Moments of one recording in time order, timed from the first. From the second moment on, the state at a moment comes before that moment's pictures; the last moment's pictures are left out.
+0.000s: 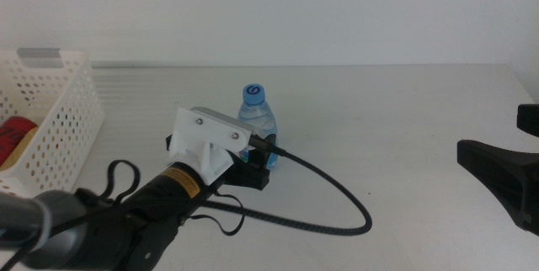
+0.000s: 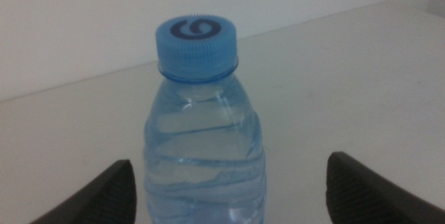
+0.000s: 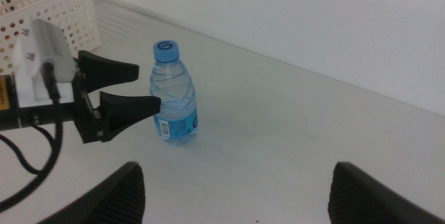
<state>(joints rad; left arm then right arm) -0.60 1.74 -0.57 -0.10 -0.91 0.01 0.52 0.66 -0.64 0.02 0.38 -0.02</state>
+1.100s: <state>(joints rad) -0.54 2.05 -0.85 -0.04 -0.92 -0.07 0.52 0.66 -0.64 0.02 0.38 -0.02</state>
